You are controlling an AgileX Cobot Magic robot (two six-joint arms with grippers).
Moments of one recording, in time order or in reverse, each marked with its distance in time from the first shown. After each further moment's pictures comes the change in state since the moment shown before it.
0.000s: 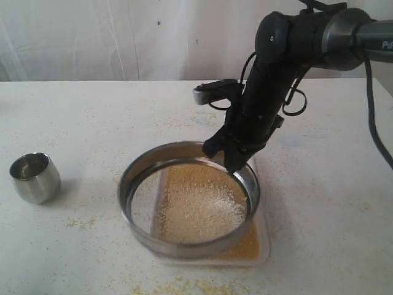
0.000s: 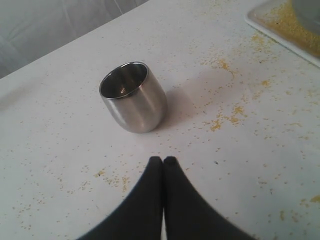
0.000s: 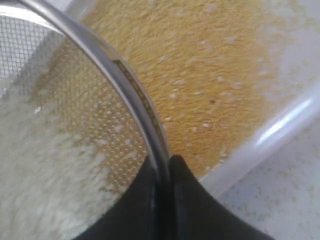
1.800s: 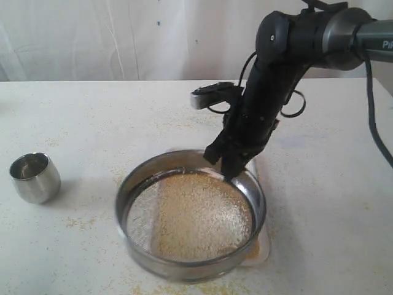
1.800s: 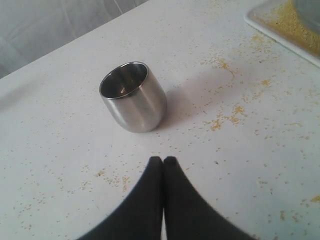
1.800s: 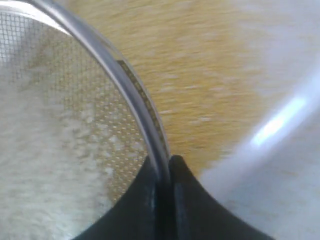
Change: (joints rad) left arm 0.000 0.000 0.000 0.000 0.000 0.000; right arm 0.014 0.001 -0.002 0.064 0.058 -0.132
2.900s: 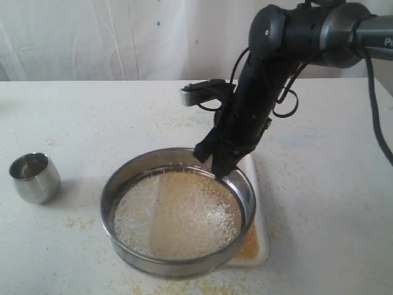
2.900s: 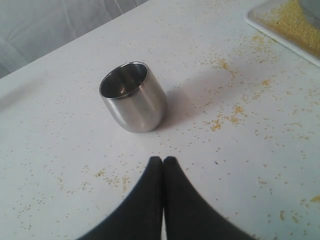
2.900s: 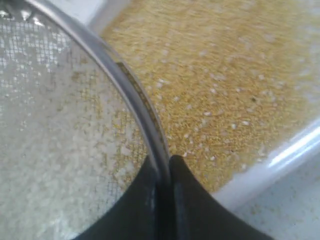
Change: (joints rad) left arm 0.000 0.000 0.000 0.000 0.000 0.000; right arm 0.020 -0.029 0.002 0.003 0.003 0.030
